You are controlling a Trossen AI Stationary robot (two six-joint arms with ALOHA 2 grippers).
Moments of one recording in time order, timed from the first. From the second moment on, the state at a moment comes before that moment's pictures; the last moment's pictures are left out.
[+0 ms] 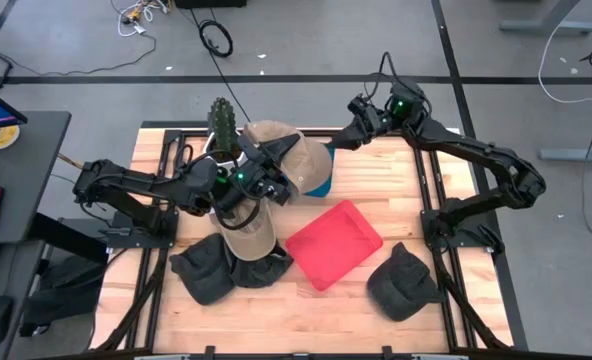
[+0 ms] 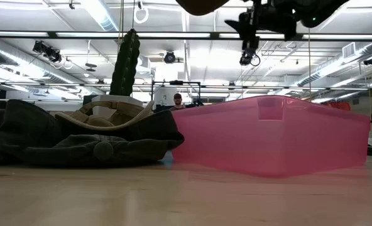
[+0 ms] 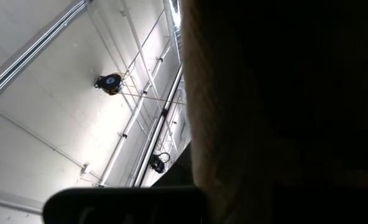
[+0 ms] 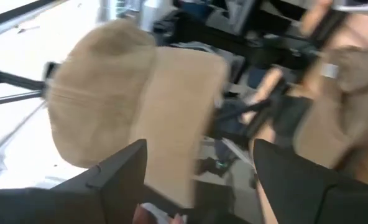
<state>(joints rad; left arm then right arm) -0.18 1.48 1.37 0.59 -0.81 1.79 -0.68 1.34 1.04 0.36 -1.10 1.30</state>
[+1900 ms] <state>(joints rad) -0.16 1.48 1.37 0.55 -1.09 1.53 -0.74 1.28 1.04 0.67 -1.05 1.46</state>
